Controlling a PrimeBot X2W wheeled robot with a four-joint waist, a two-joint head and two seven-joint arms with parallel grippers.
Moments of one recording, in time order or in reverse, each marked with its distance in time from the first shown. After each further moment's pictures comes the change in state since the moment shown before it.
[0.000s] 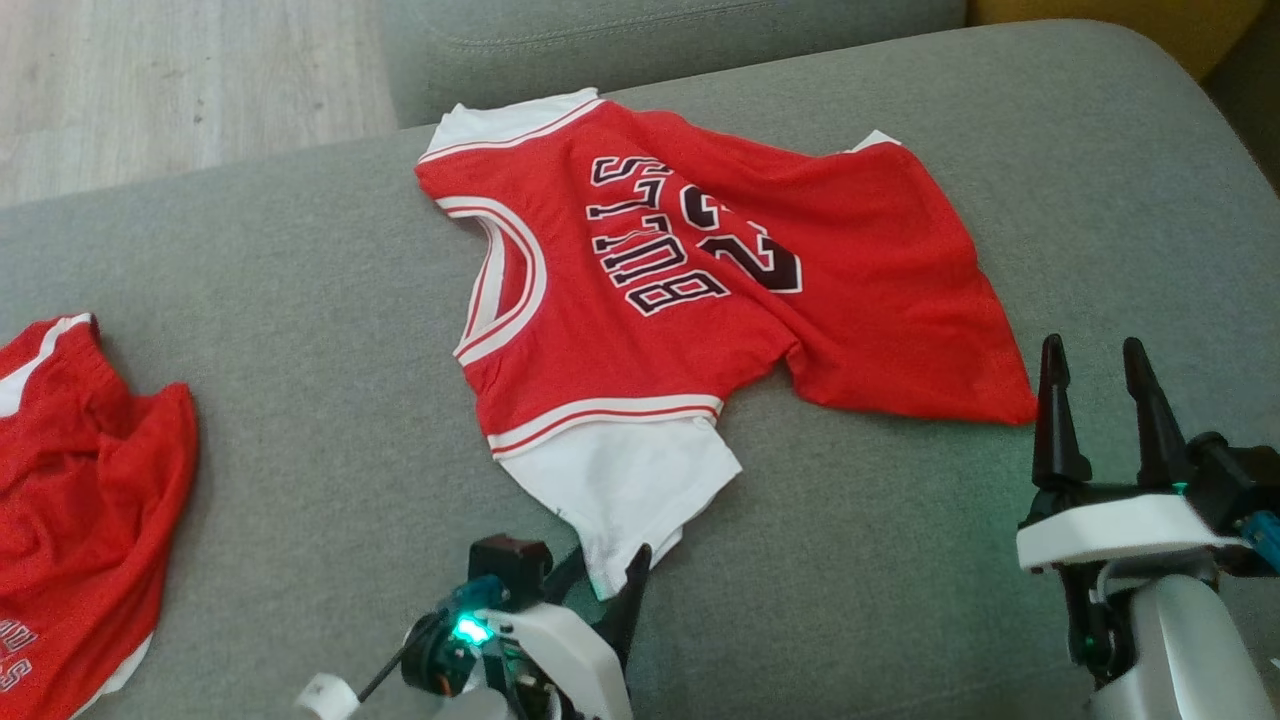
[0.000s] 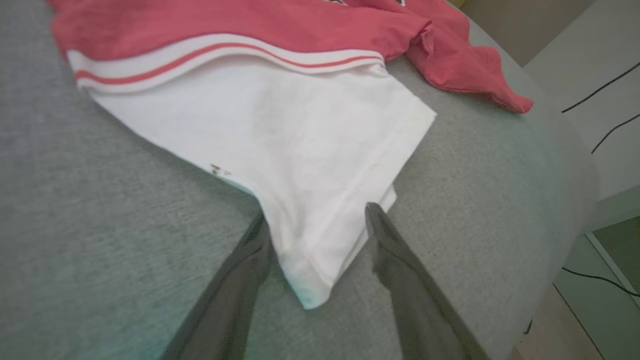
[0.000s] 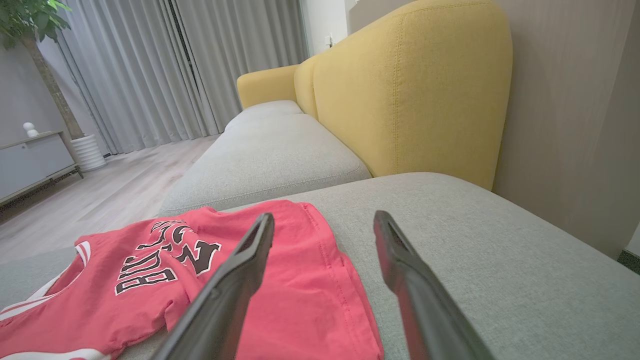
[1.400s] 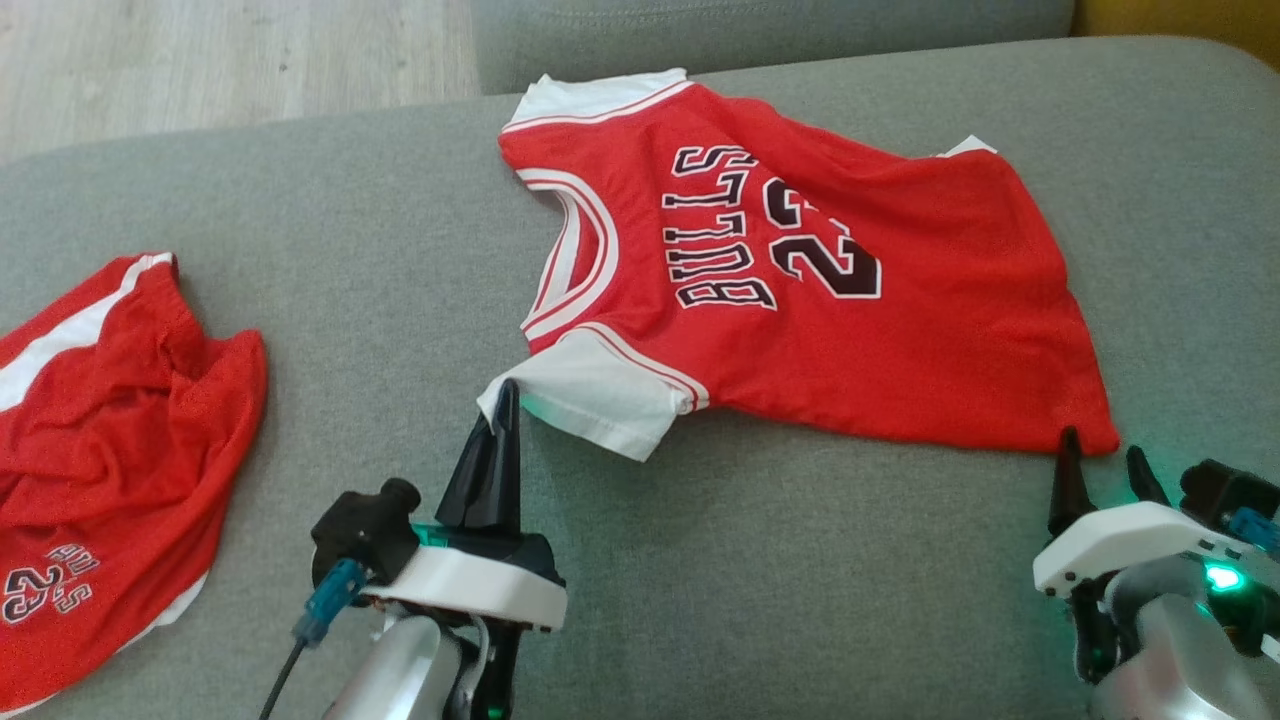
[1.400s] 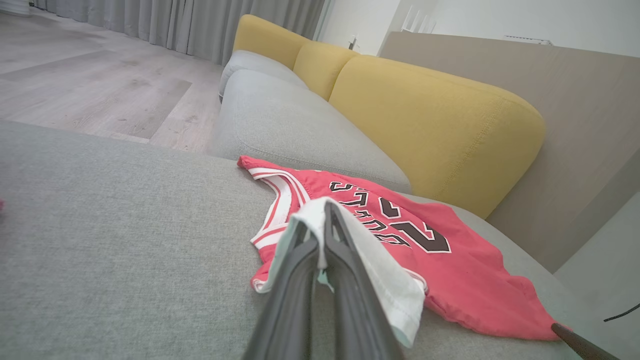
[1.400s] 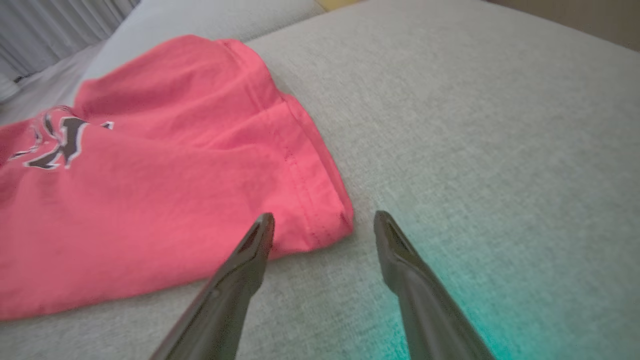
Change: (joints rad) left arm -0.004 0.000 0.213 -0.176 0.043 0.001 -0.342; right arm -0.169 0.001 -0.205 0.505 -0.029 0.000 0.087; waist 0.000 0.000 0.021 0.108
